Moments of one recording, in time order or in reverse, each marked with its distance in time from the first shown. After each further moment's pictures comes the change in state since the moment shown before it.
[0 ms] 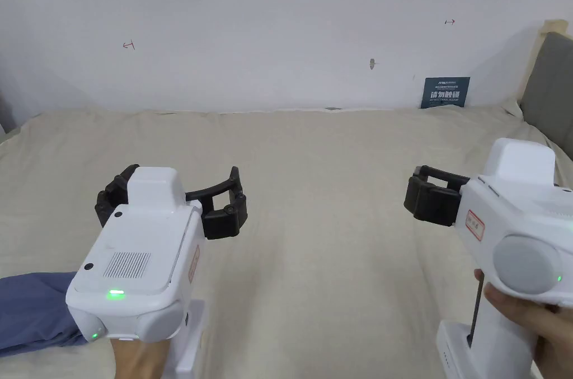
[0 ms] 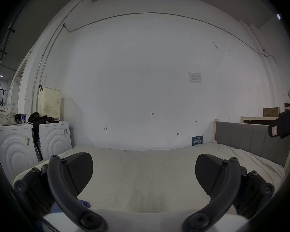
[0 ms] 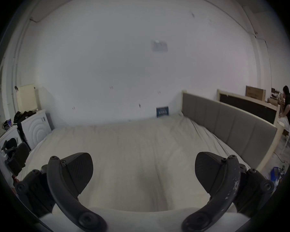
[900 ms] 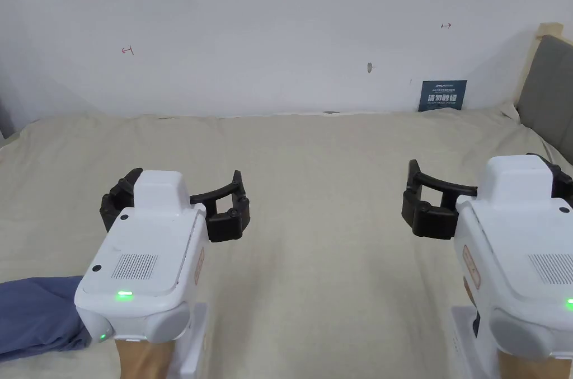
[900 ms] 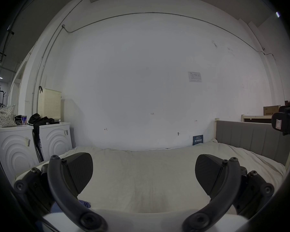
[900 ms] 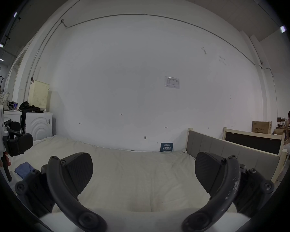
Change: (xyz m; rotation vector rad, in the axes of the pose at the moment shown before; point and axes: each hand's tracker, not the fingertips) left arm 0.007 -0.001 -0.002 -0.001 0.005 -0.014; right arm 0.010 -0.034 0.004 0.432 0.081 0.175
